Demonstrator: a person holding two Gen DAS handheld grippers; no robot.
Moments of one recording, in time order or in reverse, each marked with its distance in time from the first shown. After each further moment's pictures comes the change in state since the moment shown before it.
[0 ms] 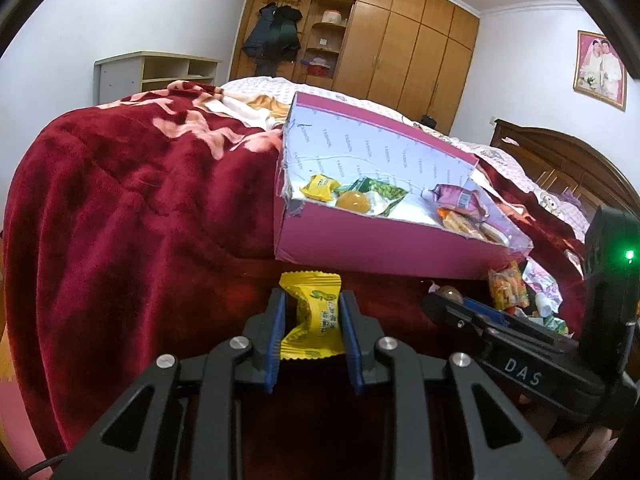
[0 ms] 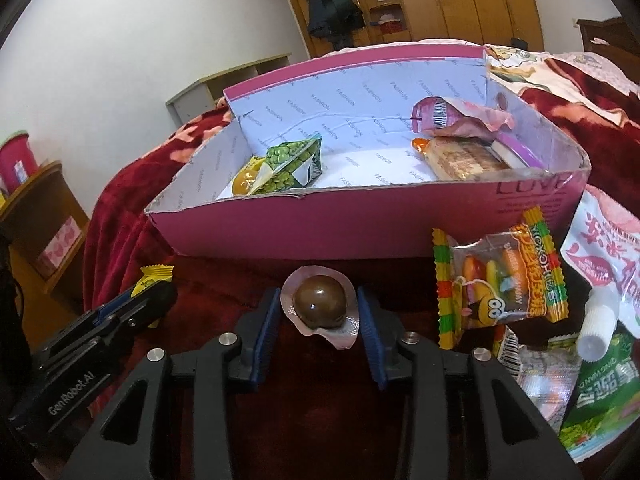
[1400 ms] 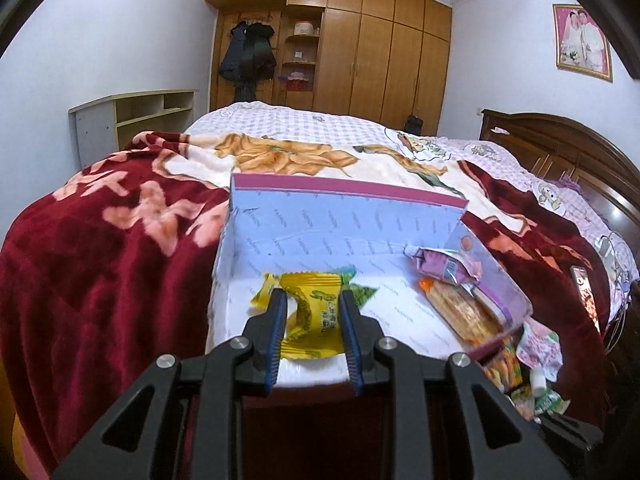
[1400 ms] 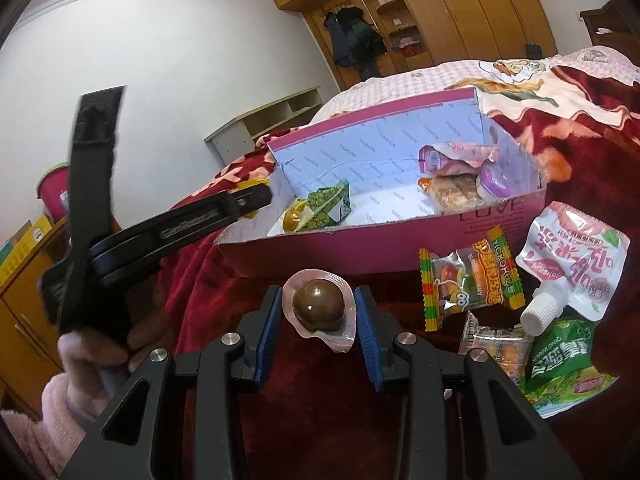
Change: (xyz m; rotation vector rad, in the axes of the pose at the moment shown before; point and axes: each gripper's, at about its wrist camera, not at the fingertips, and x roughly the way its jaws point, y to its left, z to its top) left arm 0.033 -0.047 0.085 0.126 -0.048 0.009; right arm -0.061 -0.009 -0.001 0.032 -0.108 0.159
